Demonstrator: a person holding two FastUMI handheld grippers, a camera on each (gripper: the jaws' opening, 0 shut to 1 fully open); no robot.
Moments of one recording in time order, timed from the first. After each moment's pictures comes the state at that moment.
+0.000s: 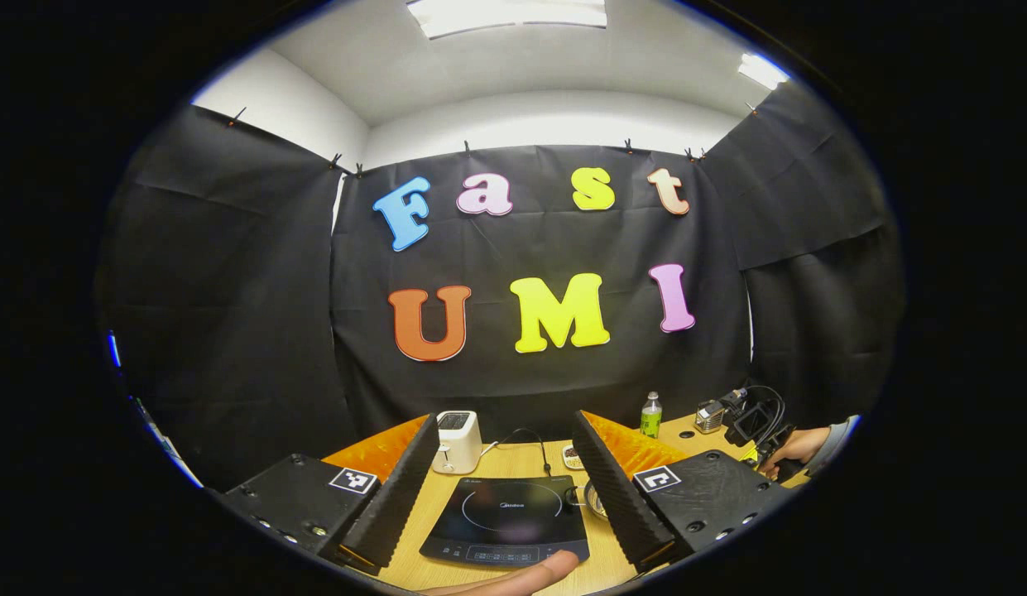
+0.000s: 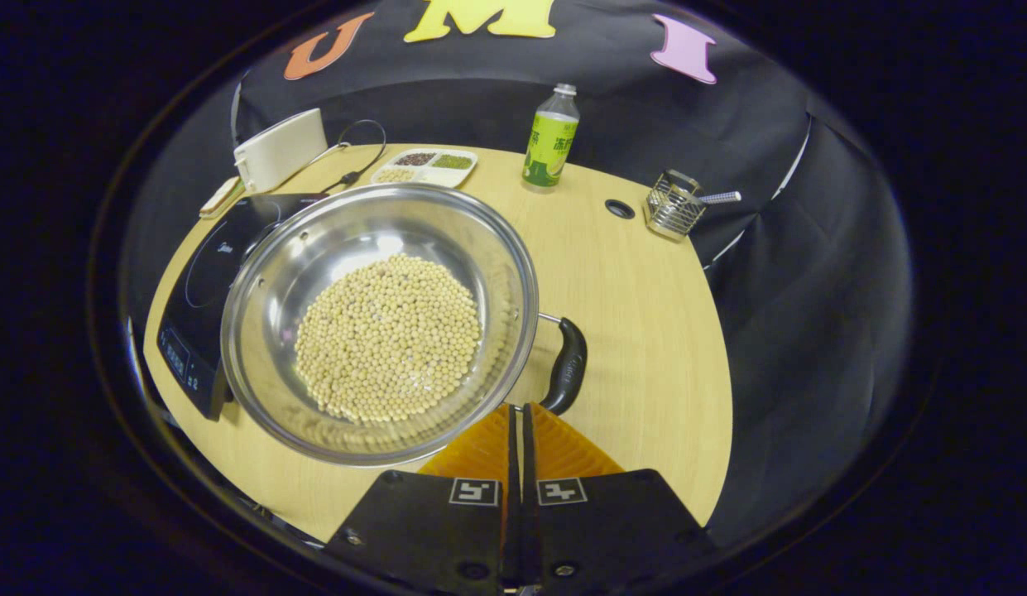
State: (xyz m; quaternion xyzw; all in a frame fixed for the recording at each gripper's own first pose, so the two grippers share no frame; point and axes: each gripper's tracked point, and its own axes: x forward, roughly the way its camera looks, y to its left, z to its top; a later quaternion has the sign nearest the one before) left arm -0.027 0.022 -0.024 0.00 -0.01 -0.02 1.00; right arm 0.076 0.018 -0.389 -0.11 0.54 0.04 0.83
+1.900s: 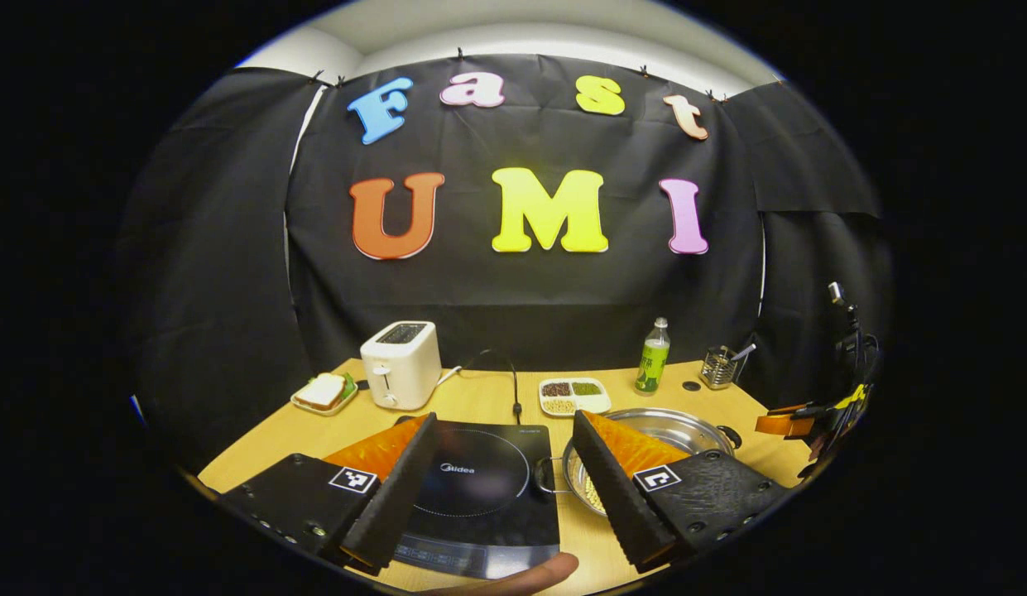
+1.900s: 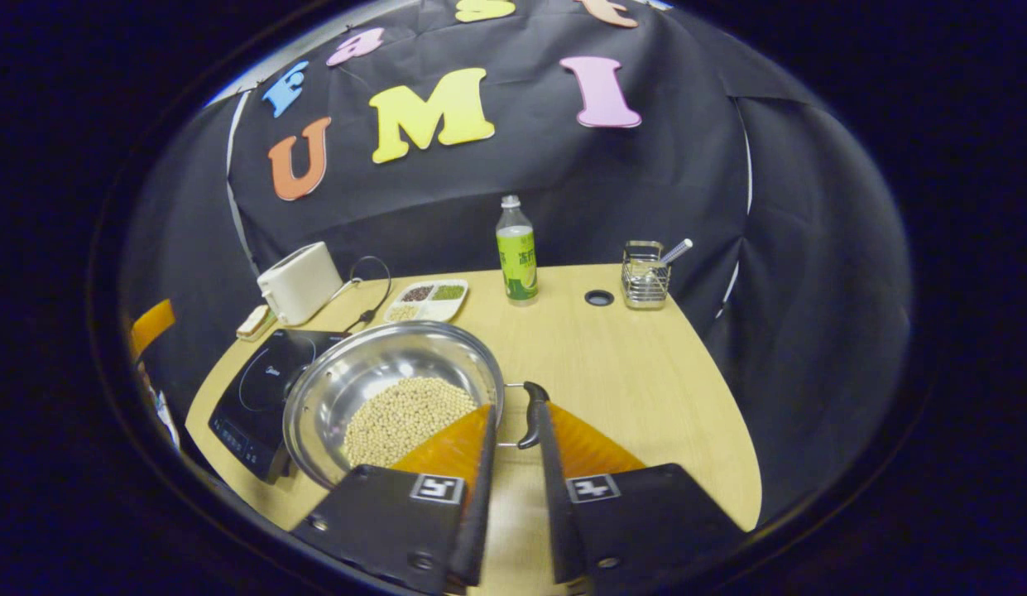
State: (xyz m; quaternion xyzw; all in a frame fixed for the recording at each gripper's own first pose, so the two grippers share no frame) left arm 0.110 -0.050 -0.192 -0.04 0.16 -0.05 0.98; right arm 0.116 -0.001 -0.328 0.05 0.36 0.07 0.93
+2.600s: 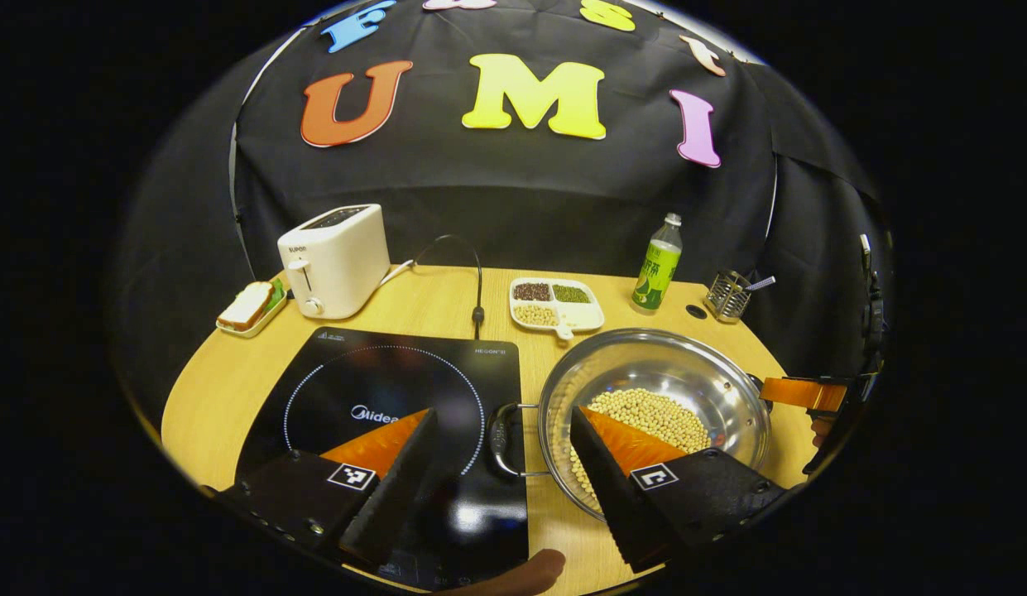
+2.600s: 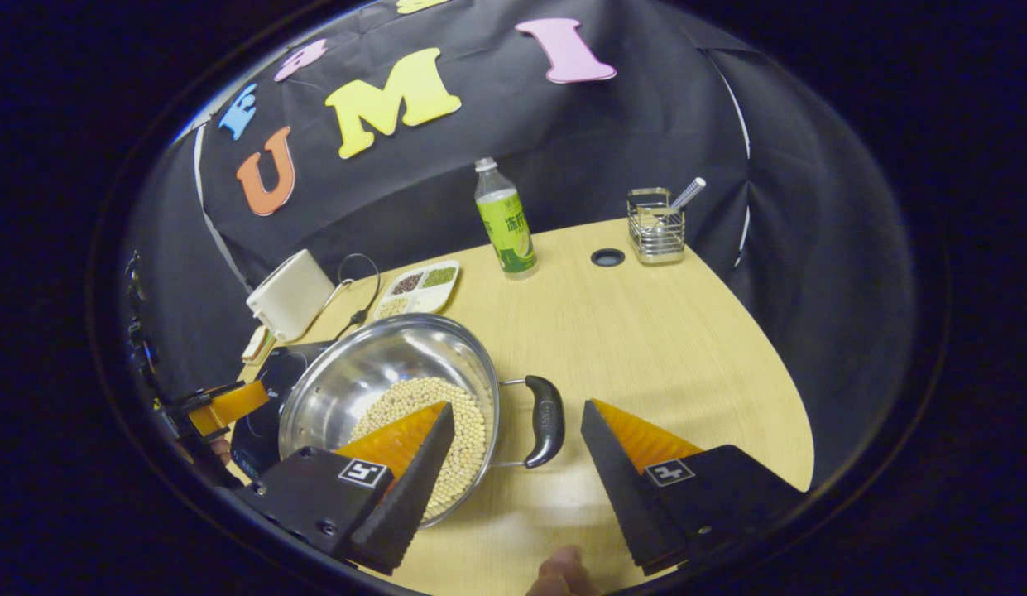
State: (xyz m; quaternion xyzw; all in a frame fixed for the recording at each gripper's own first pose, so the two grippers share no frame) left arm 0.154 -0.105 -0.317 -0.06 0.33 -0.09 0.94; right arm 0.145 0.007 -0.386 0.11 0.43 0.07 0.89
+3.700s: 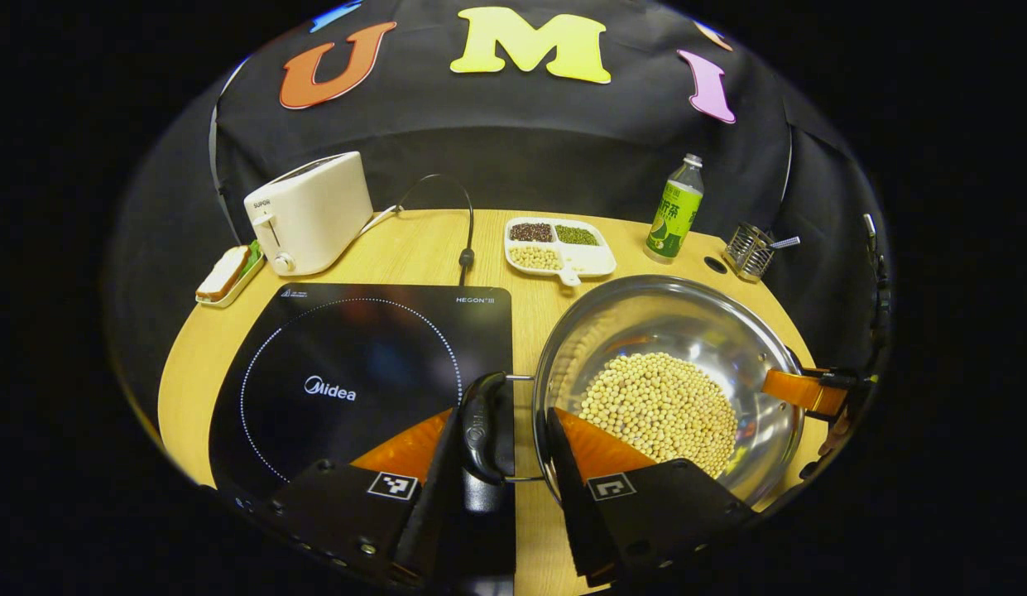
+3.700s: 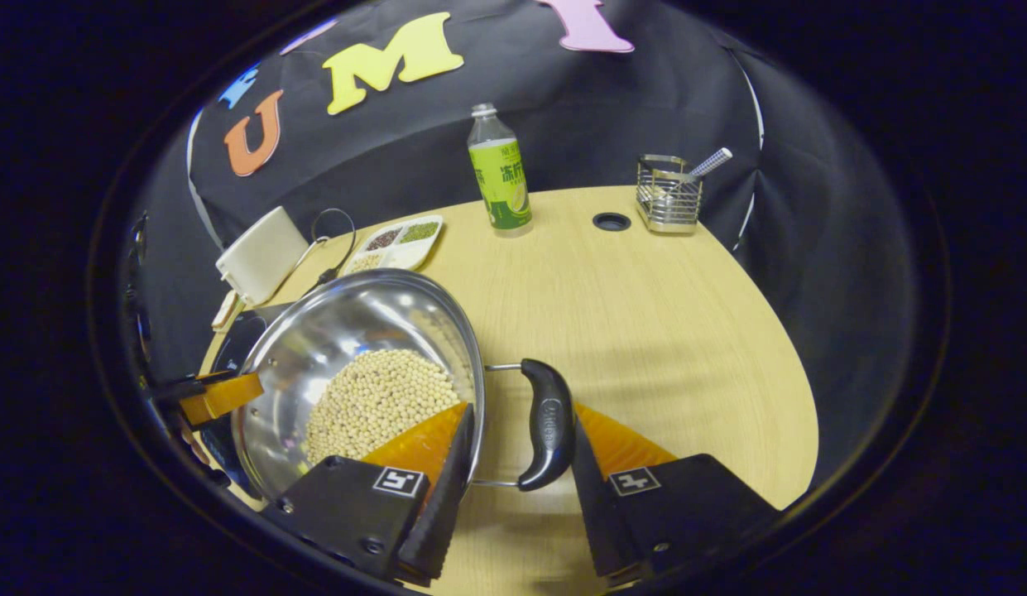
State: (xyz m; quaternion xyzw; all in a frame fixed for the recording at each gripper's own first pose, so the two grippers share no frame) left arm 0.154 -0.122 -0.365 -0.04 0.42 -0.09 0.90; right arm 0.144 0.013 -0.423 0.06 0.47 0.05 0.88
